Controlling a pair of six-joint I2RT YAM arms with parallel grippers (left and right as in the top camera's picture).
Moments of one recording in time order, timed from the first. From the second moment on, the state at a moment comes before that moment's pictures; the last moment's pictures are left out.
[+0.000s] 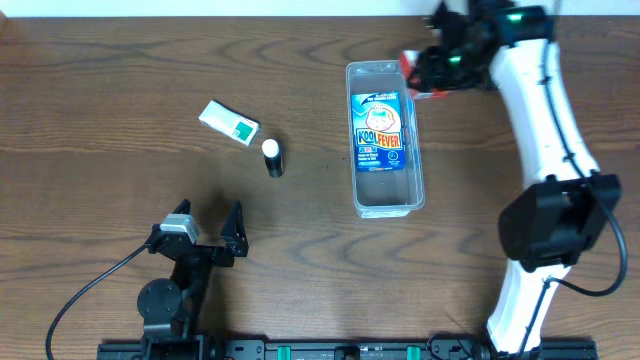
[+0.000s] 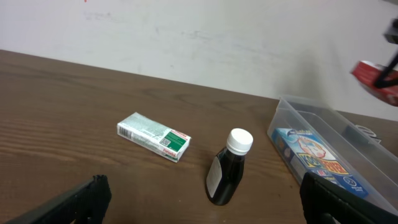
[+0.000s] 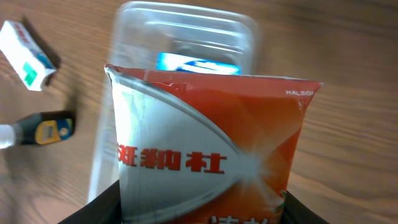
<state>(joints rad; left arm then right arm) 0.03 0.01 0.02 -0.09 0.21 -0.25 0.17 2.11 2.10 -1.19 -0.29 0.05</state>
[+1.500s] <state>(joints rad) 0.03 0.01 0.02 -0.09 0.21 -0.25 0.39 2.20 1.91 -0.95 0.02 0.35</state>
